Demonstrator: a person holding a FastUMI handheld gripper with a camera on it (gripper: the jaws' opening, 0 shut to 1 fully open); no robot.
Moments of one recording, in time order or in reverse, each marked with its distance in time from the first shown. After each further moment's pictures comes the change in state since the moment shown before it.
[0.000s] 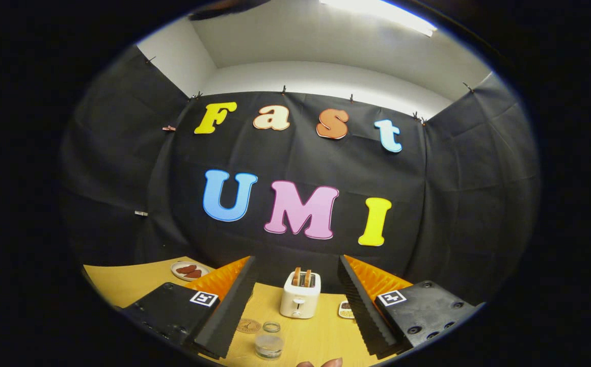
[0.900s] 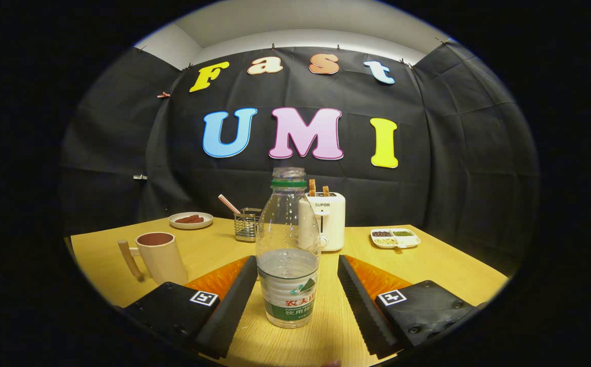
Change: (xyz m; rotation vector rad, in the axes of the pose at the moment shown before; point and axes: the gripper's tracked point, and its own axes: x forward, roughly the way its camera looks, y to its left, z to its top) arm 0.005 0.036 -0.262 0.113 0.200 -0.004
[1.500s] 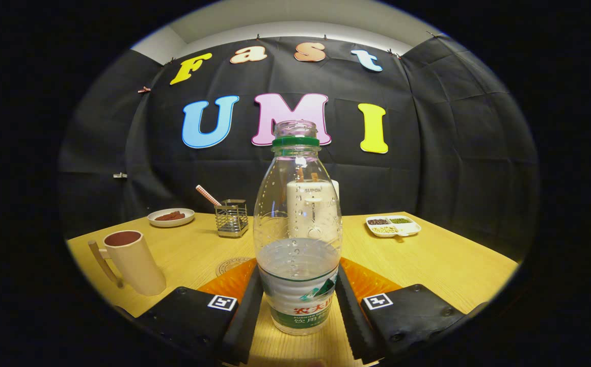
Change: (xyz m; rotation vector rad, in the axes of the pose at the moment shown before) arm 0.046 -0.011 -0.024 0.018 0.063 -0.100
